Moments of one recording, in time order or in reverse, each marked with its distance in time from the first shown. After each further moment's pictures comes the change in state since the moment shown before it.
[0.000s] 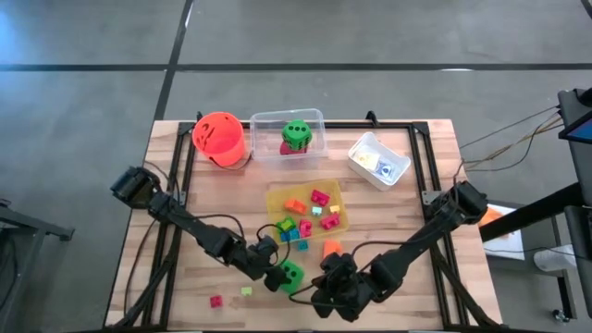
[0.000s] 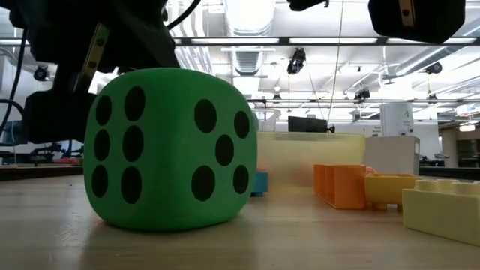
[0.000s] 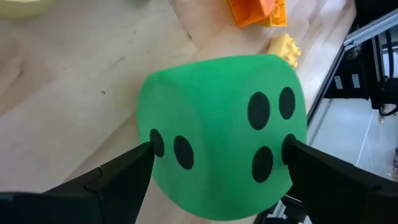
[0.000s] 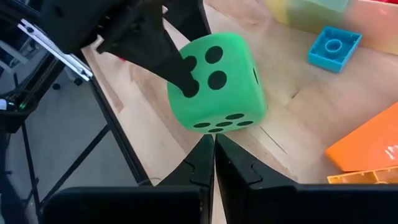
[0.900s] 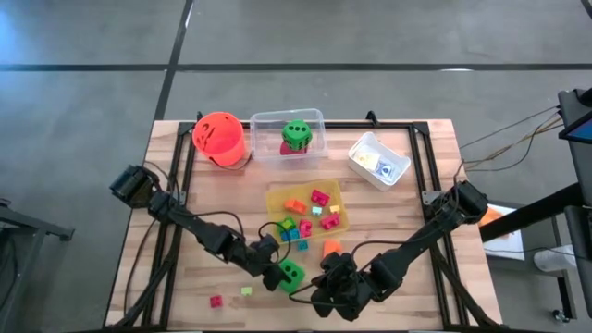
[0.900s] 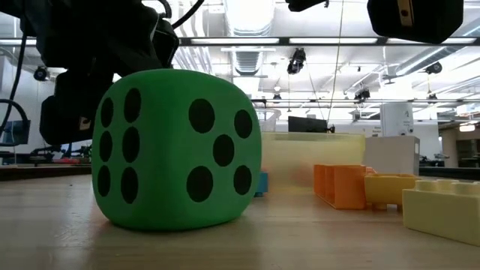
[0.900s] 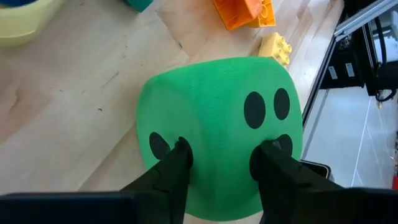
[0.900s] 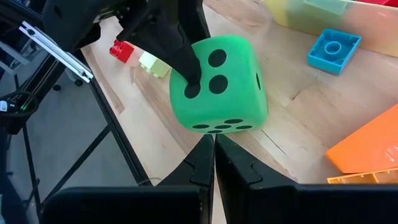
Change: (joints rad) left arm 0.017 -0.003 -0.033 0.049 0.022 0.095; right arm 0.000 -0.004 0.000 0.000 0.000 0.000
